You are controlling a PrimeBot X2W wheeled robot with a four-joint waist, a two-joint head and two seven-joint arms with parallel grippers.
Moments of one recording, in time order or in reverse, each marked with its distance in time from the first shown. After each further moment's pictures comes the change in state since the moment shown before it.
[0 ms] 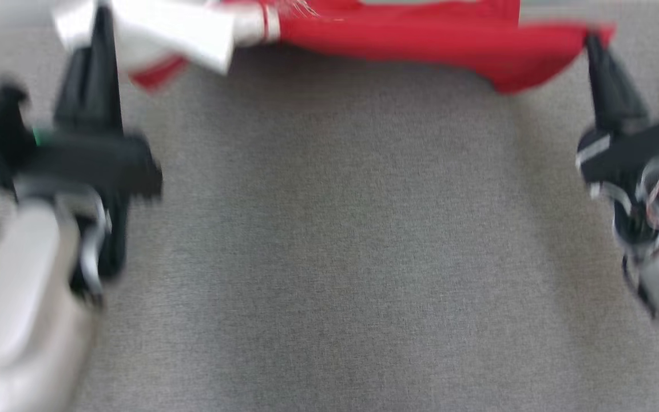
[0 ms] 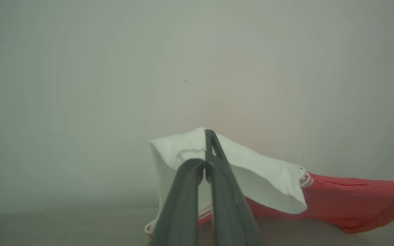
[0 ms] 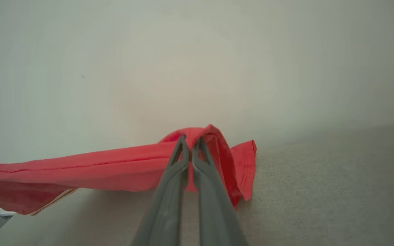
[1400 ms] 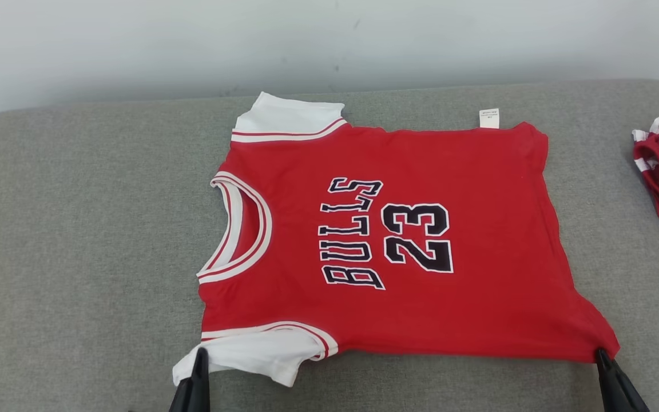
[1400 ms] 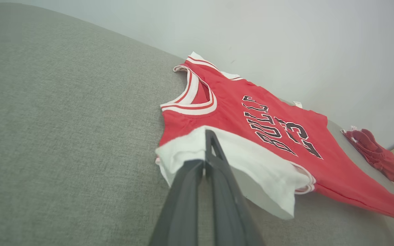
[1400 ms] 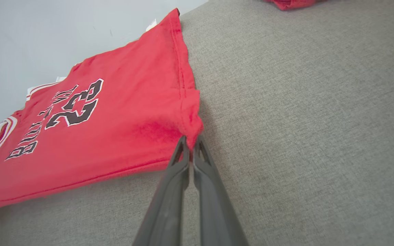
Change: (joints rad) left arm 0.974 -0.305 0.199 -0.258 0.192 -0.106 0.000; right arm 1.053 0.275 -0.626 -0.426 -0.416 0.000 0.204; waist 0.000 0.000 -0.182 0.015
